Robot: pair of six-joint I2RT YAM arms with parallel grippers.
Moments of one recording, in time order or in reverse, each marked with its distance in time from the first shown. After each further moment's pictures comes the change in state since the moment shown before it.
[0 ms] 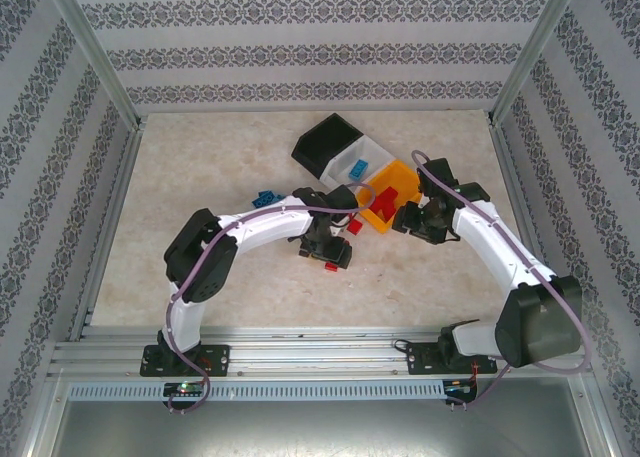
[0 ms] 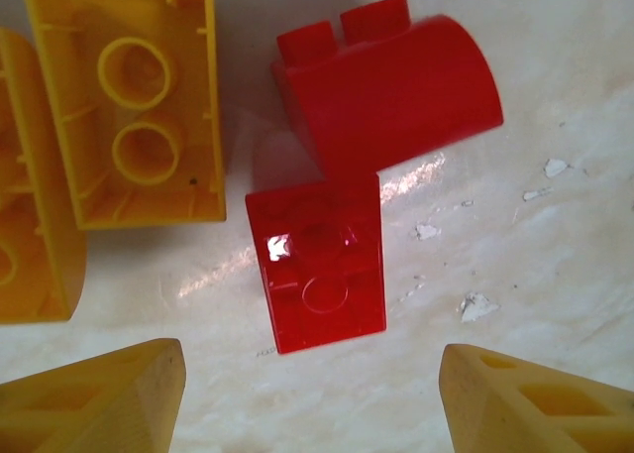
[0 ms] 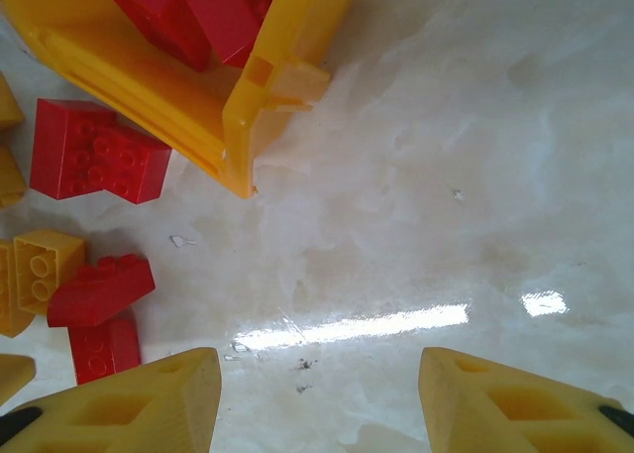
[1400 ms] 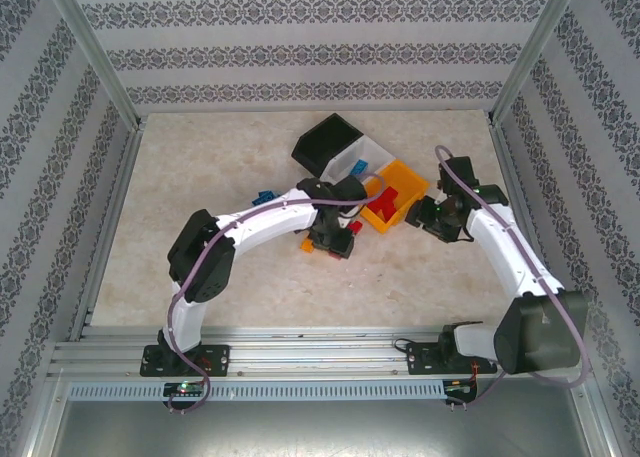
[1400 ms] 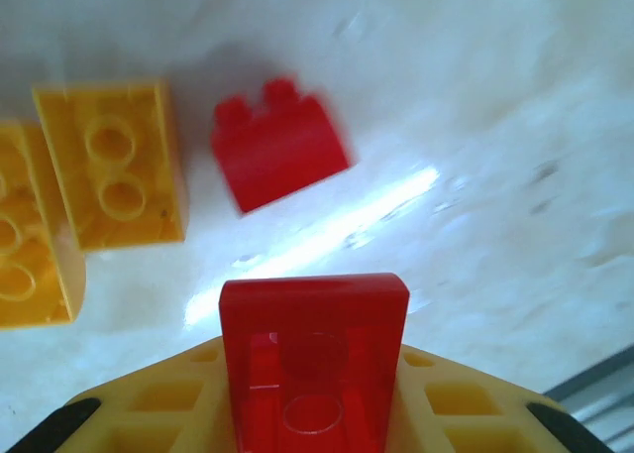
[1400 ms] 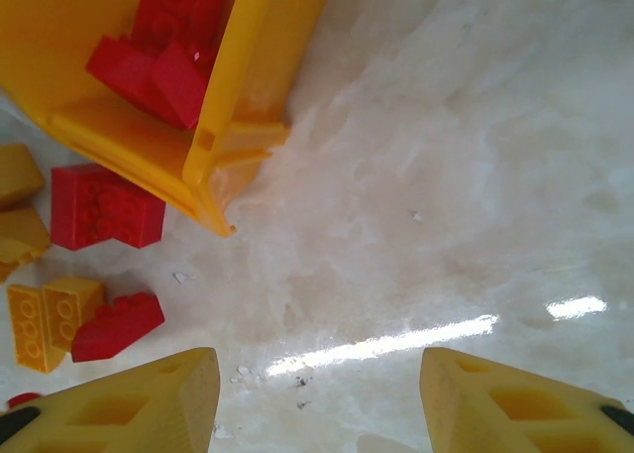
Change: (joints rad) left arm -0.015 0.010 0.183 -0.093 -0.015 0.035; right arm -0.140 -0.061 -0.006 0.000 -0.038 0.008
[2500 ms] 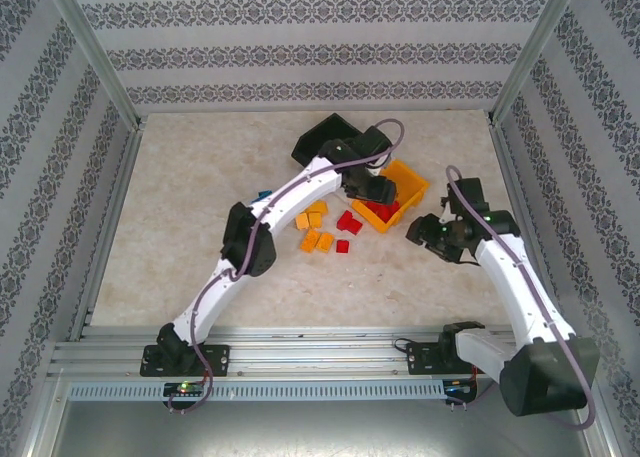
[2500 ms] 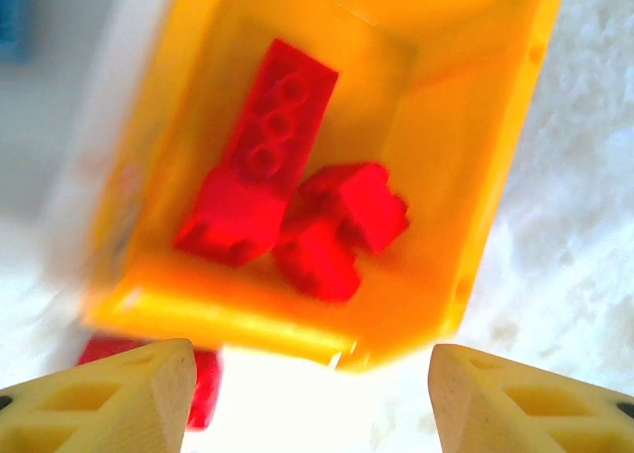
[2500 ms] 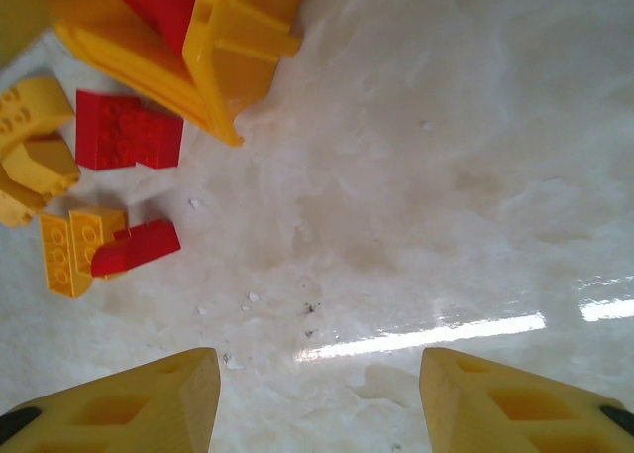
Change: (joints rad) left arm 0.090 0.420 0.757 -0.077 0.000 0.017; right arm 0.033 -0.171 -0.132 -0.031 -0.085 0.018
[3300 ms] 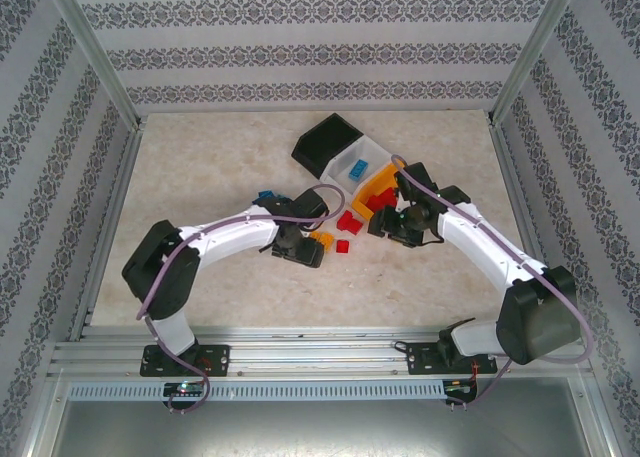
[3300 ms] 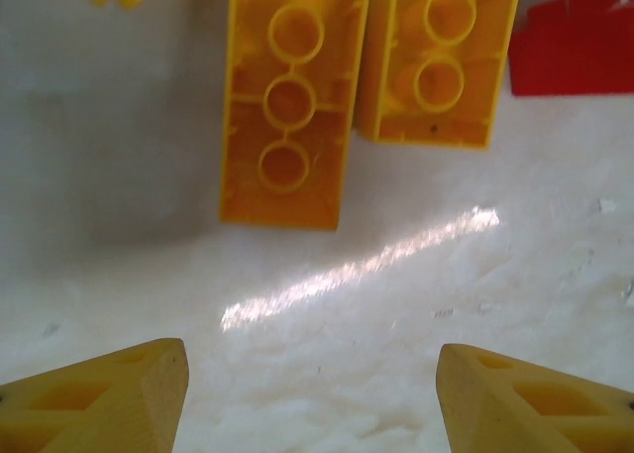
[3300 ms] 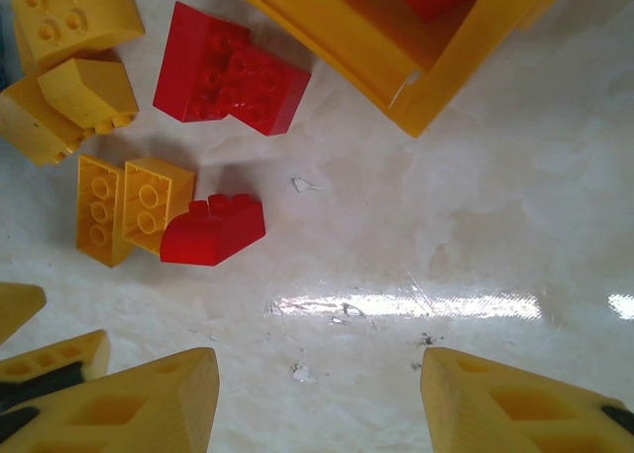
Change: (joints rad) left arm 0.000 -0.661 -1.242 0.319 -0.112 -0.034; right arm 0.247 0.263 0.124 0.119 0.012 0.061
